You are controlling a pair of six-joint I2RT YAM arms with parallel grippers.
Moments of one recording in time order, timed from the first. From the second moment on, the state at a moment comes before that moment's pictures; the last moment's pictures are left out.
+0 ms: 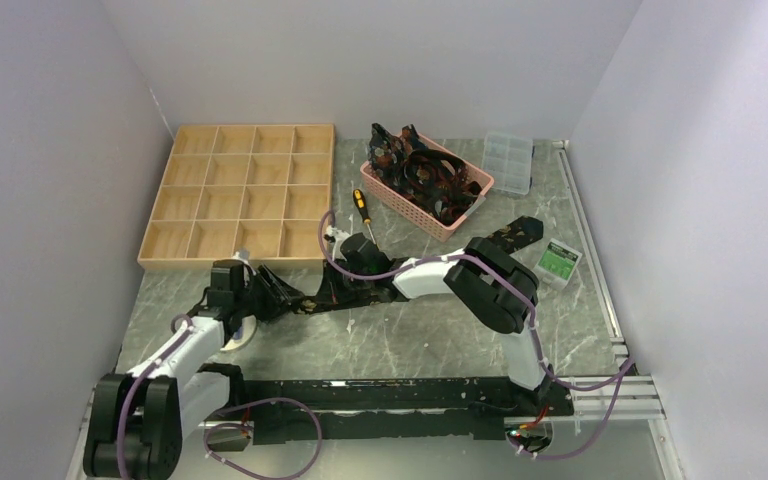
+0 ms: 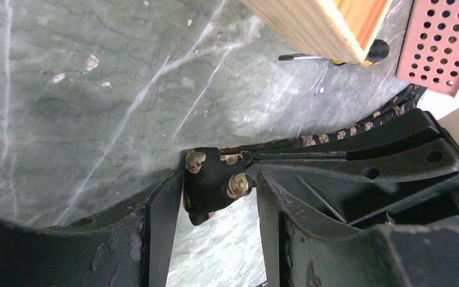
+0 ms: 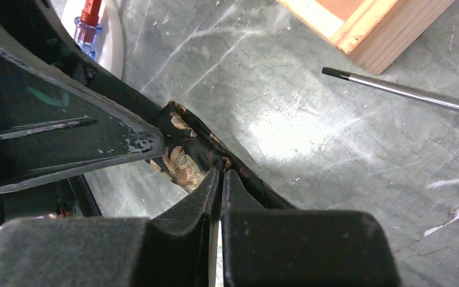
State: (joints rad) left arm -0.08 0.97 0.26 -0.08 0.36 -0.88; right arm 0.94 2.03 1.10 0.31 -0.32 0.62
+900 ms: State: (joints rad) left arm -0.12 0.62 0.26 -0.40 0.28 -0.84; right arm 0.94 1.93 1.09 0.17 -0.23 0.60
